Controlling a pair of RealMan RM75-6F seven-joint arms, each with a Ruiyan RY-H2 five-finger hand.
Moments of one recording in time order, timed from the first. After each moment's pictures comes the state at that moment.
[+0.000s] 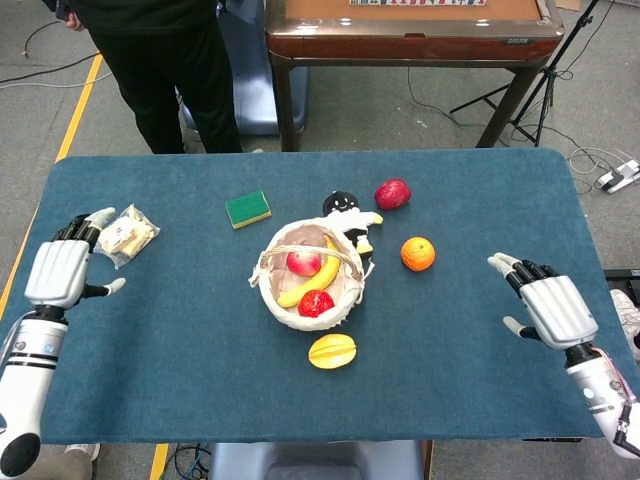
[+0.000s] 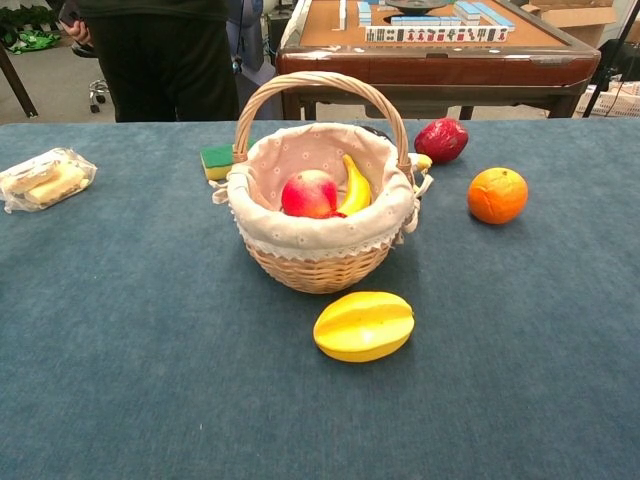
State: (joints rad) left arm -0.55 -1.03 -0.11 -1.75 1.09 1.30 0.18; right arm 0.30 -0.94 0.11 -1.76 -1.49 1.17 -0.14
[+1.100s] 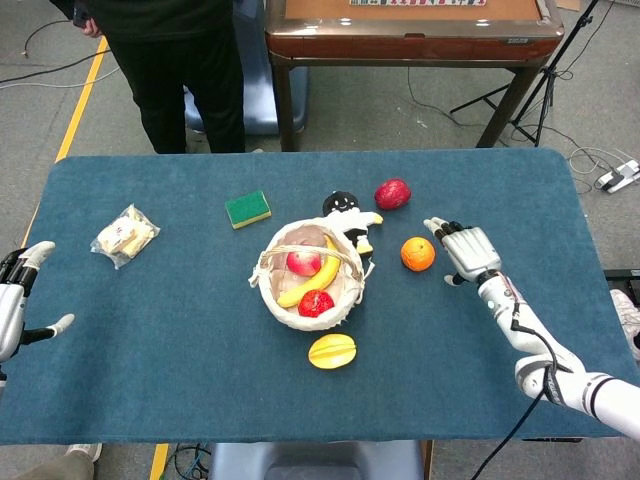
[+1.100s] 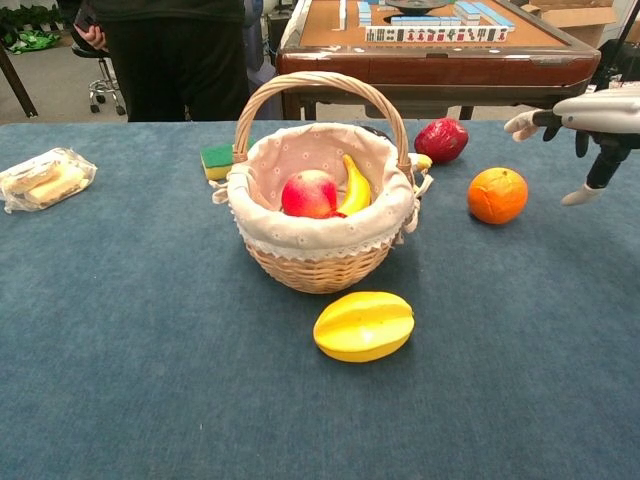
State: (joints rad) left arm -0.30 -0.90 -0.08 -1.84 1.30 1.46 0.10; right arm 0.74 -1.32 0.19 -1.30 -1.07 0.68 -0.30
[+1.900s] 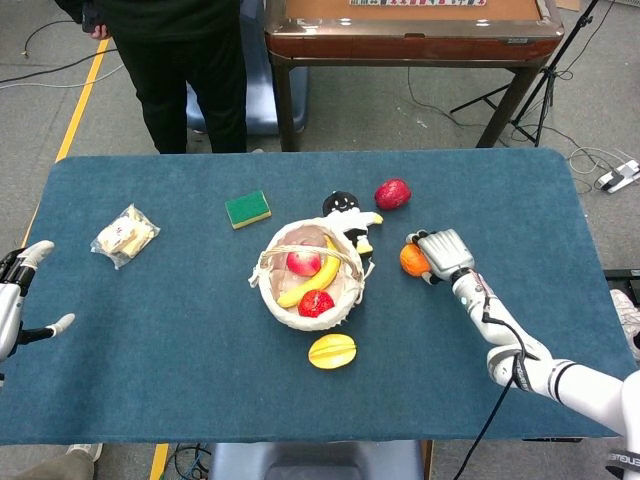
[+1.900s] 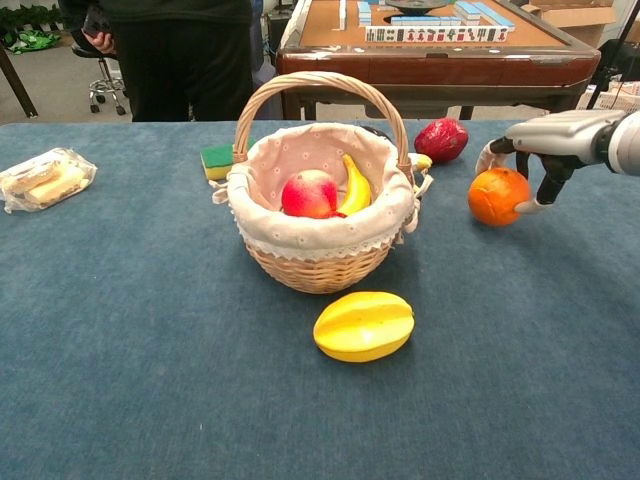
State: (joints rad) left arm -0.27 -0.90 -0.12 -1.83 1.32 1.43 0.04; right arm 0.82 -1.40 0.15 -1.25 -1.00 0.66 -0.35
